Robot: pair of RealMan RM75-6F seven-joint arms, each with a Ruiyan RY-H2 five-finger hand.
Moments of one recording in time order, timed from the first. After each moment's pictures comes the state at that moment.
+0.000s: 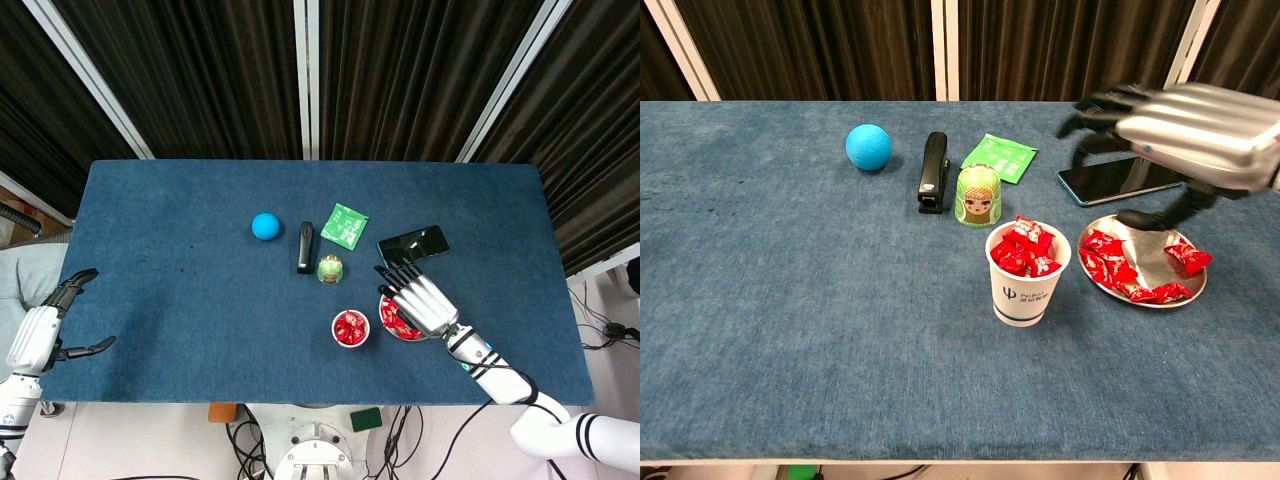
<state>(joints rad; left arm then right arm) -0.13 -1.18 0.00 -1.43 1.59 1.49 -0.56 0.61 -1.39 0.02 -1.54 -1.57 1.08 -0.35</state>
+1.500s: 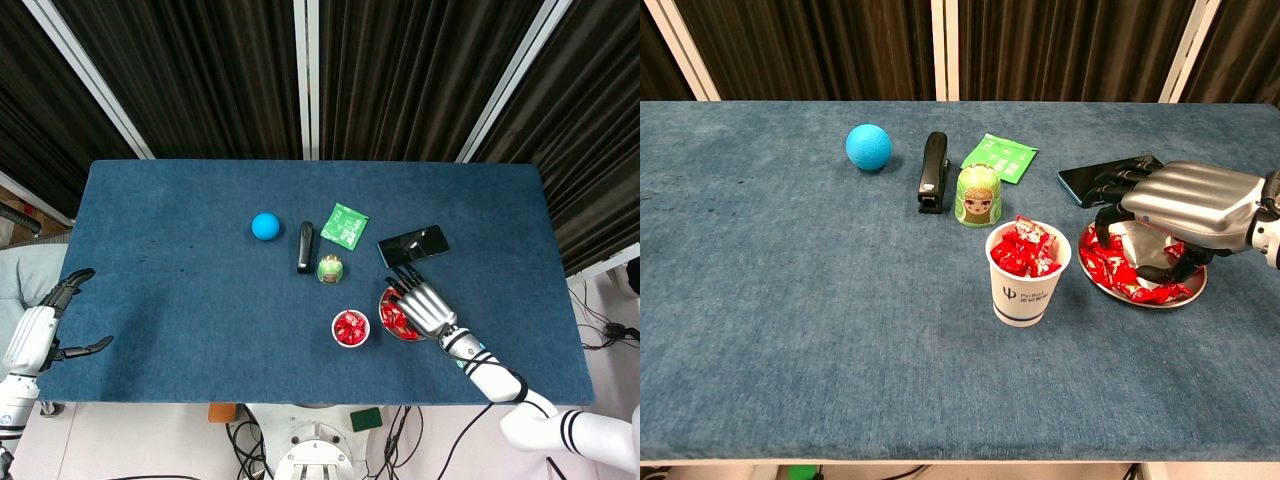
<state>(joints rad) -0.13 -1.18 0.00 -1.42 1.58 1.50 -0.57 0.62 -1.48 0.00 -1.41 -1.45 0.94 -0.42</state>
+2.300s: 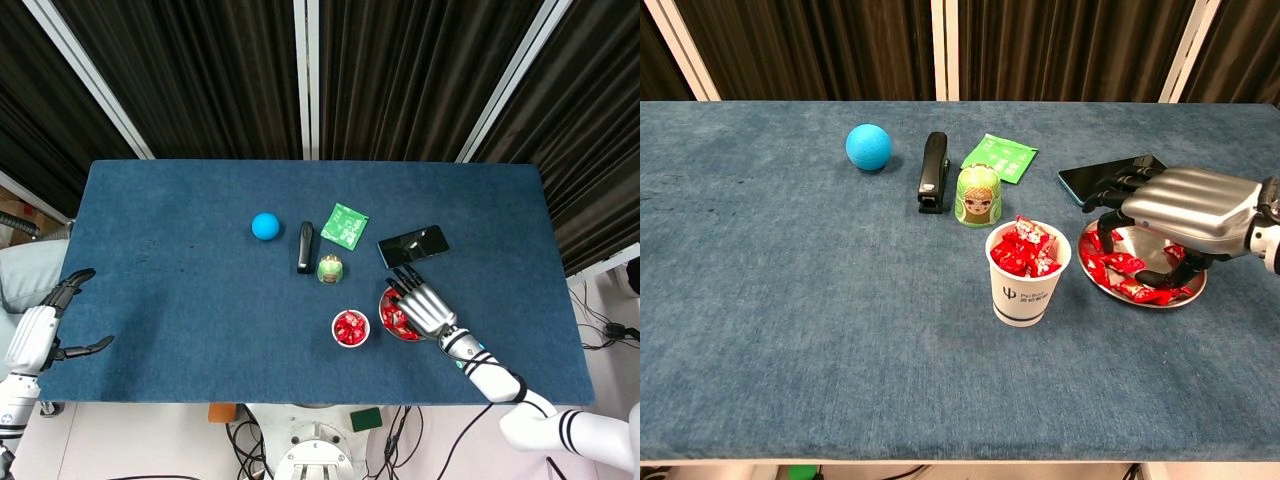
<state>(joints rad) -0.13 -1.19 0.00 -1.41 1.58 1.49 -0.58 0.62 -1.49 0.00 -1.40 -1.45 0.93 -0.43</state>
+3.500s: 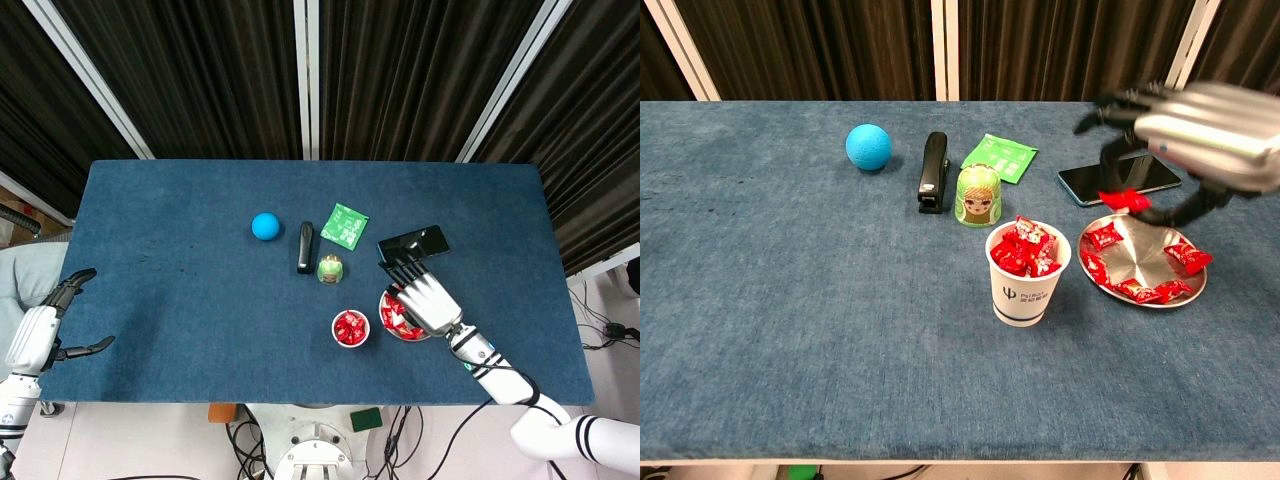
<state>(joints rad) -0.13 -1.18 0.00 -1.42 1.58 1.50 -0.58 0.60 -1.38 0.03 -1.56 -1.60 1.14 -0.36</state>
